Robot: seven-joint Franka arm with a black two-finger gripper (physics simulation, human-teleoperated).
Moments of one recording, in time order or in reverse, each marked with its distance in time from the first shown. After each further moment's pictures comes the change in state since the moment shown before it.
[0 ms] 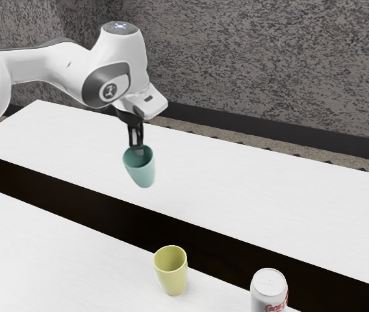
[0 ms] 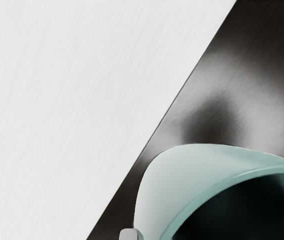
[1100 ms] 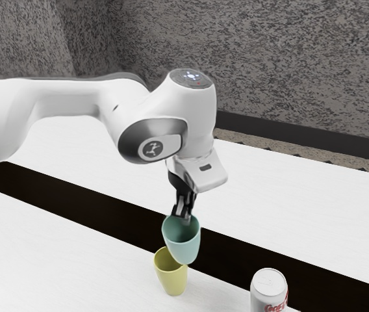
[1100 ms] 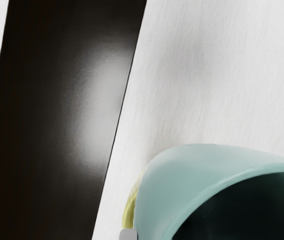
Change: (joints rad) arm -0.416 -0.078 0.009 -0.144 -0.054 -0.098 -0.064
